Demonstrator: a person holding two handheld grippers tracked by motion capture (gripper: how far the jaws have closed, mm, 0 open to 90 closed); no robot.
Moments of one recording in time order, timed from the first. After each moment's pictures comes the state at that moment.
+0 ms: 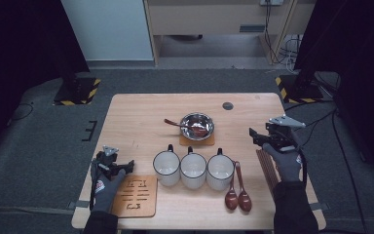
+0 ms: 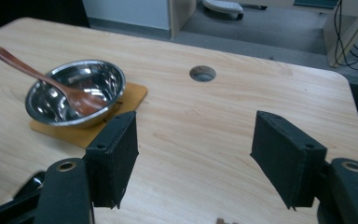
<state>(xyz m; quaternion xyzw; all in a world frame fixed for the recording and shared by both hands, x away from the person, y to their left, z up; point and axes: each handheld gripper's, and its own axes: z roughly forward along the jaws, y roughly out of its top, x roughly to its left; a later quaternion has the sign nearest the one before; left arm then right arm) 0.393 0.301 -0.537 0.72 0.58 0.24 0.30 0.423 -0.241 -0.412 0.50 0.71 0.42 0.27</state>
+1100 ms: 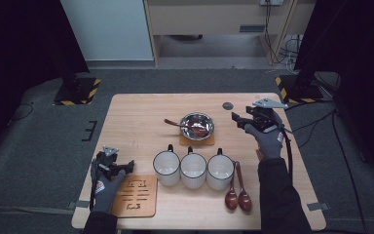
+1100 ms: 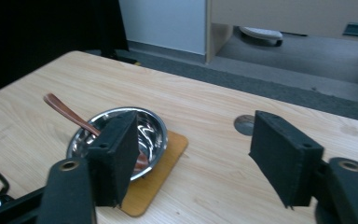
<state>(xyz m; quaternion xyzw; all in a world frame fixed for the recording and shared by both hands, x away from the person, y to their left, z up) 0.392 0.301 -0.537 0.72 0.58 0.24 0.30 0.473 -0.201 -0.397 0.45 0.72 0.48 0.24</state>
